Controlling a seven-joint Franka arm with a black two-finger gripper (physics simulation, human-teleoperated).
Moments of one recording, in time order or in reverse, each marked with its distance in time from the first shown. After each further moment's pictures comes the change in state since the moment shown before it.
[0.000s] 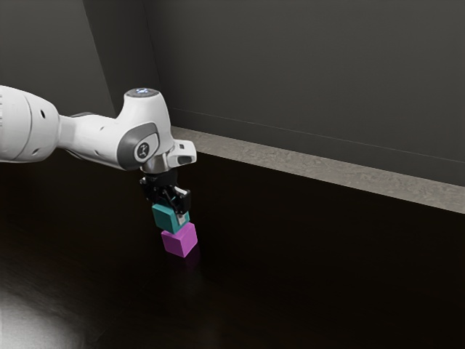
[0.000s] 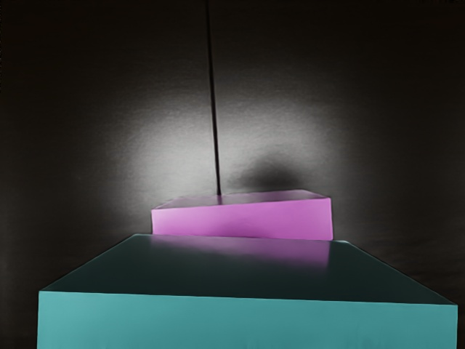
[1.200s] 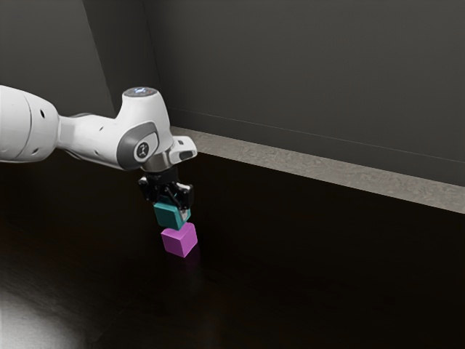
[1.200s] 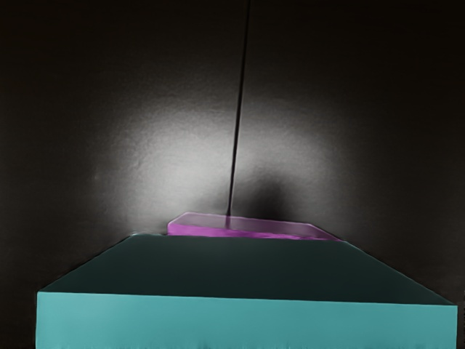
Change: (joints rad) arm -0.006 -0.003 0.008 -0.006 -0.011 0.034 -0.153
